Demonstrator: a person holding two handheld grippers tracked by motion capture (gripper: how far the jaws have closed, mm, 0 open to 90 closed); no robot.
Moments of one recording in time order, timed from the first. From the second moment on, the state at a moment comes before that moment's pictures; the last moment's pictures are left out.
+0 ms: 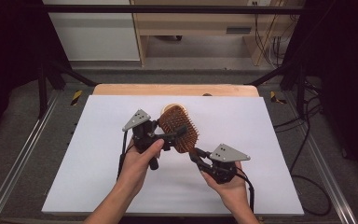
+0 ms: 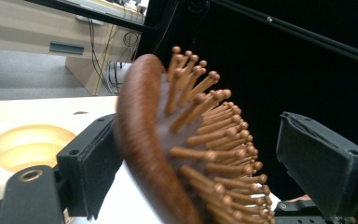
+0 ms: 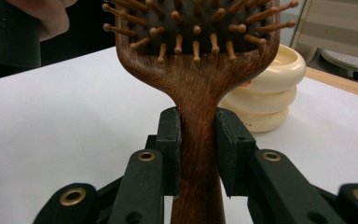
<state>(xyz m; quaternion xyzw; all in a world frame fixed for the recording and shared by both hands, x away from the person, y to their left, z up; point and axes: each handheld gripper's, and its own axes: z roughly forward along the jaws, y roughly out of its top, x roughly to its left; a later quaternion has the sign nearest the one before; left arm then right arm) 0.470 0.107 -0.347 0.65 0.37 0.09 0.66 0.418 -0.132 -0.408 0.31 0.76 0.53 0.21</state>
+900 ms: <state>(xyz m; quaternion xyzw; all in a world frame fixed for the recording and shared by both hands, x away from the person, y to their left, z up) 0.471 0.105 -0.342 0.65 0.38 0.07 0.66 0.422 -0.123 -0.418 0.32 0.76 0.53 0.20</state>
